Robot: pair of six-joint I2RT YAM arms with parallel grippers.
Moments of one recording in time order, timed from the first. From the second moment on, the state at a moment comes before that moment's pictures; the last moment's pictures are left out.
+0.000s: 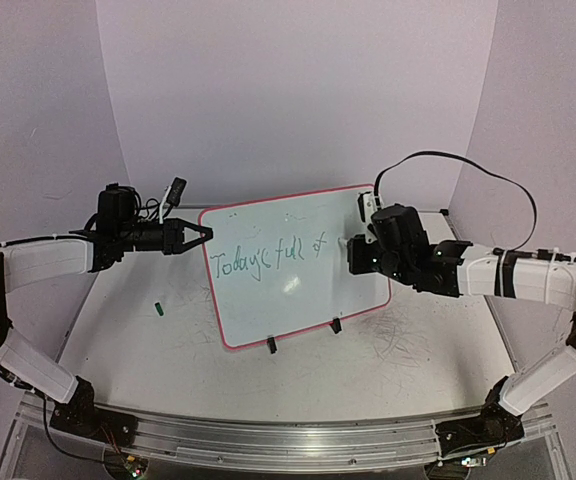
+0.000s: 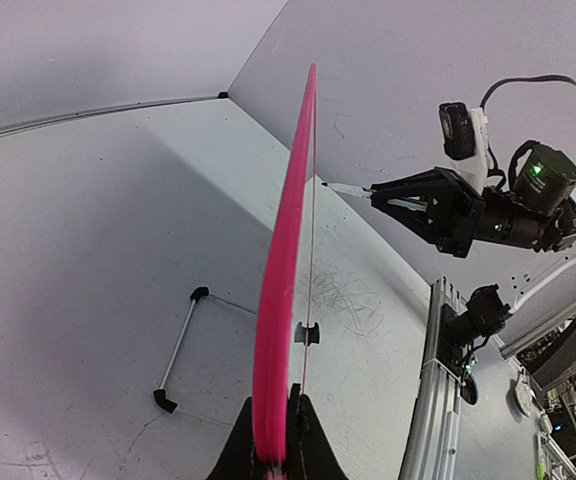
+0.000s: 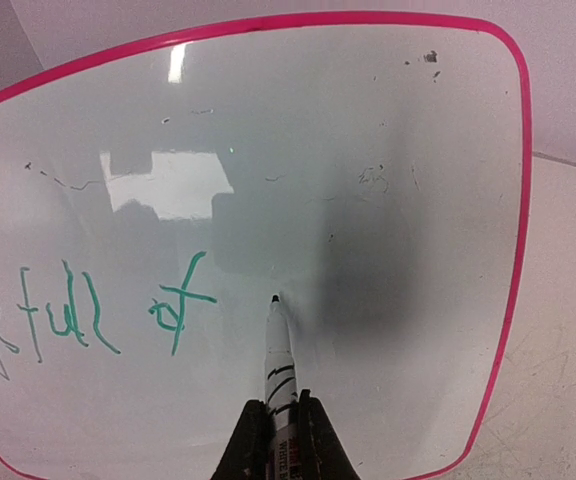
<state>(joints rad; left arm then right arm) -0.32 1.42 0.87 0.21 0.89 -0.29 0.81 1.47 1.02 -0.07 0.39 0.35</state>
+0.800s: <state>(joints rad) -0.32 1.42 0.87 0.20 0.89 -0.29 0.79 1.53 1.05 -0.06 0.40 0.37</state>
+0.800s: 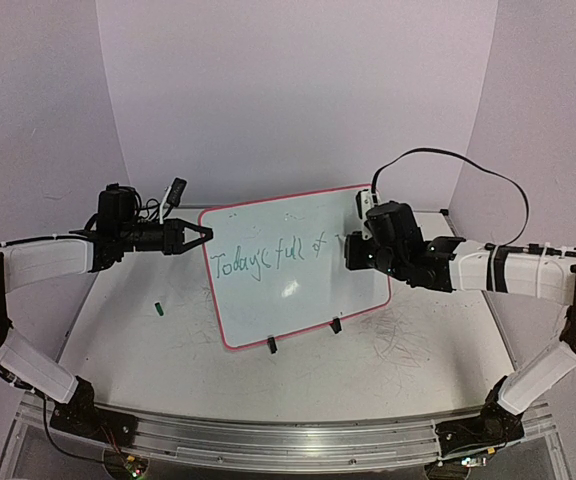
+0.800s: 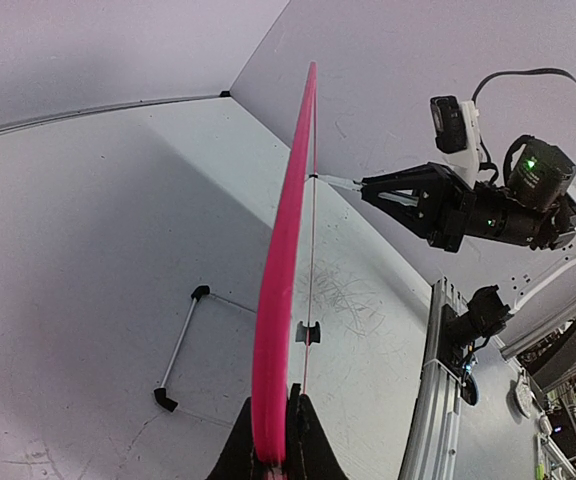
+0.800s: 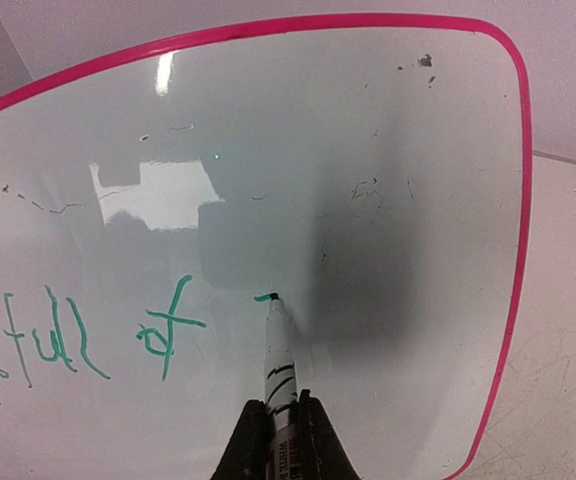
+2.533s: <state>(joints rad) -0.32 1.42 0.87 0.20 0.89 -0.29 0.78 1.52 1.04 -0.09 0.39 0.39</state>
